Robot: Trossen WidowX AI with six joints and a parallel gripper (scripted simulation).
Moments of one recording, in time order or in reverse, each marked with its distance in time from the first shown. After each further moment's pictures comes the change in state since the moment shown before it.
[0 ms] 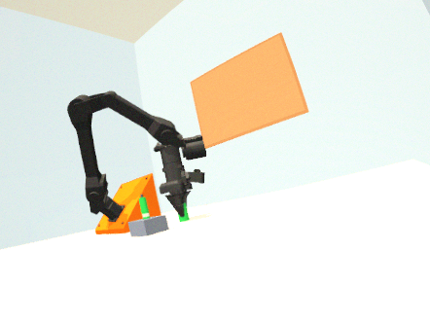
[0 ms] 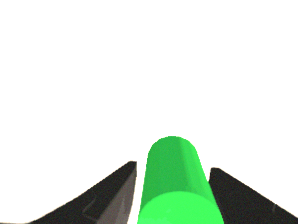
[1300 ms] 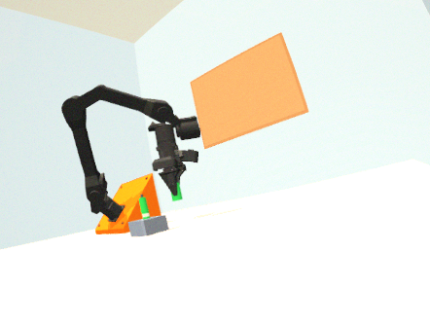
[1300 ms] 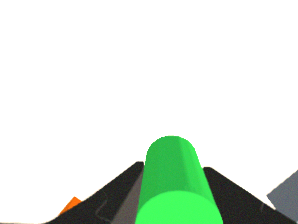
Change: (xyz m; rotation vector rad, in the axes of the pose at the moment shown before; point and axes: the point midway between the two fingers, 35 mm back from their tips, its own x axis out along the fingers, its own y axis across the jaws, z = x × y) arm -0.063 -0.010 -0.004 -0.013 0.008 -0.002
